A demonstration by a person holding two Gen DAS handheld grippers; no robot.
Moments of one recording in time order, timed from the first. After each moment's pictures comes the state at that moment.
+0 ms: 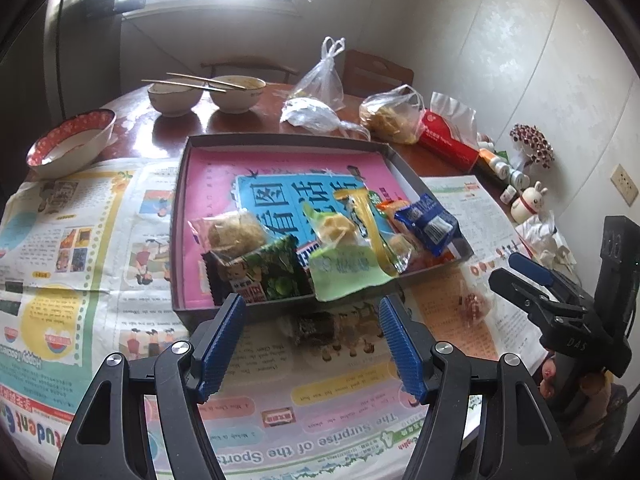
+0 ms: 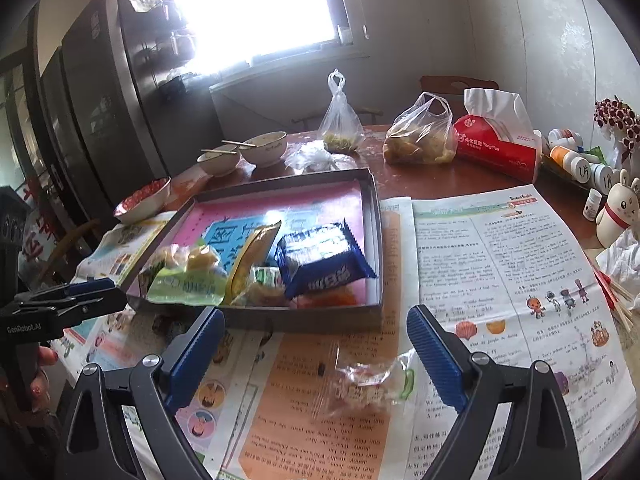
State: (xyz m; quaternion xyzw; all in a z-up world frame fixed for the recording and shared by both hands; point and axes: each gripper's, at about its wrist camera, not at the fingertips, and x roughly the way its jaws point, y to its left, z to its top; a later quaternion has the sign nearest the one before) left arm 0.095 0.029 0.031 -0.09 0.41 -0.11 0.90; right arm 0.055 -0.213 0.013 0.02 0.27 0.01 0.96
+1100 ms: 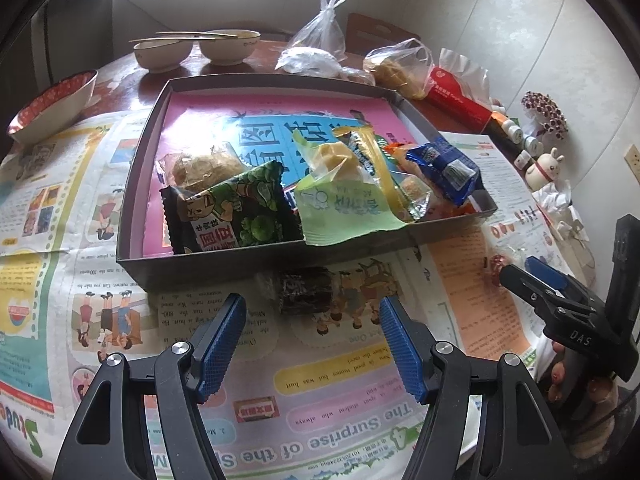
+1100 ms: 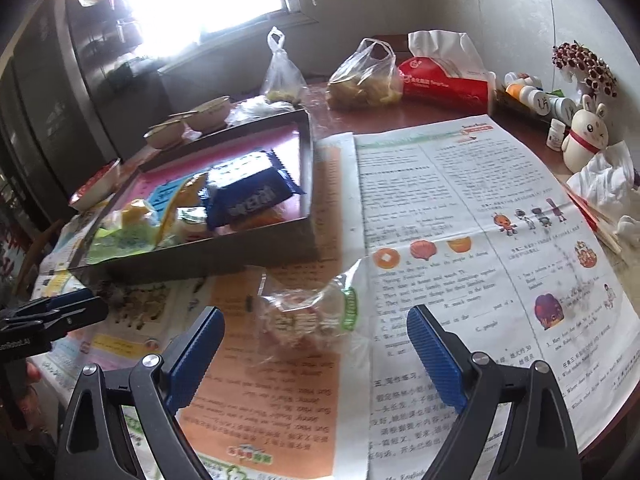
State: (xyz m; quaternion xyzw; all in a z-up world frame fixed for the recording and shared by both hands) left arm 0.108 0.009 -0.015 -0.08 0.47 -0.10 0.88; right arm 0.052 -0.245 -0.032 0.06 0.32 -0.07 0.94
